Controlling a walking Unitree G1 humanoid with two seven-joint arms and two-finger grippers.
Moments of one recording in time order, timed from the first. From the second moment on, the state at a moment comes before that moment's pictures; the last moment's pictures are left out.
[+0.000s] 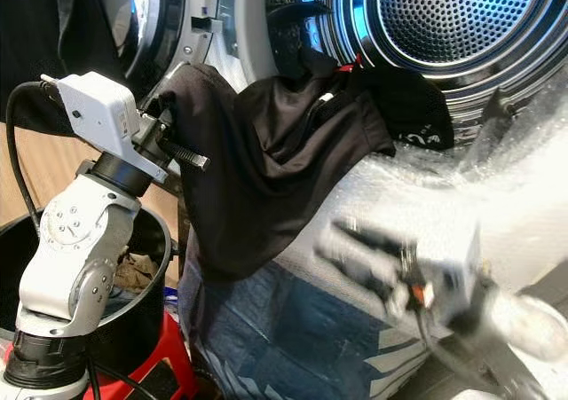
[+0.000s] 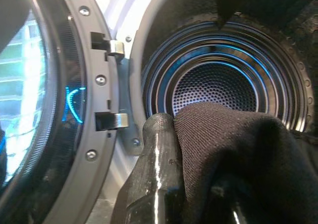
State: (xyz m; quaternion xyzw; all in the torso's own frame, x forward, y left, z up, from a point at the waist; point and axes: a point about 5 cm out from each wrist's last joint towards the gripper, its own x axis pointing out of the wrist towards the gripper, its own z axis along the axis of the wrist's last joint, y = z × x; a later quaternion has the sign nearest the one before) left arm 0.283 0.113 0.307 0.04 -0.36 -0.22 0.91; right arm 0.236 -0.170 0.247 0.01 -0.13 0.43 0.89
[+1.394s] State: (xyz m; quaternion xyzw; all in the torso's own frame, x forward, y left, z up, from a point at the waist) left arm 0.298 0.036 0.363 0.09 -0.42 -0.43 0.80; right arm 0.275 -0.063 0.225 0.14 -0.17 0.48 0.85
